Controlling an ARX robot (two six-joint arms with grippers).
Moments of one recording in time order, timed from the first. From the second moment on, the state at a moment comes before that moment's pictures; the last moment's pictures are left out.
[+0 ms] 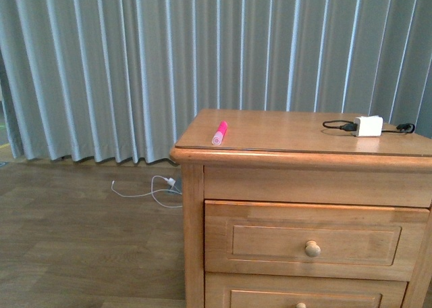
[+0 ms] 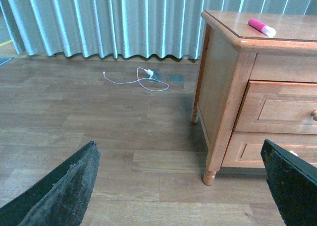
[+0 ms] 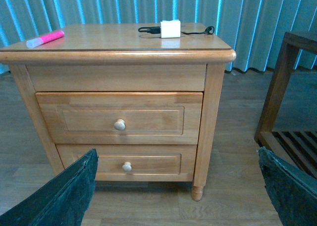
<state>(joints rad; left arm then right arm) 0.00 0.00 0.02 0.00 0.00 0.00 0.00 0.00 0.01 0.00 0.00 0.00</state>
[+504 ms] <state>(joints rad) 0.00 0.00 0.02 0.00 0.00 0.00 0.00 0.00 0.01 0.00 0.00 0.00</state>
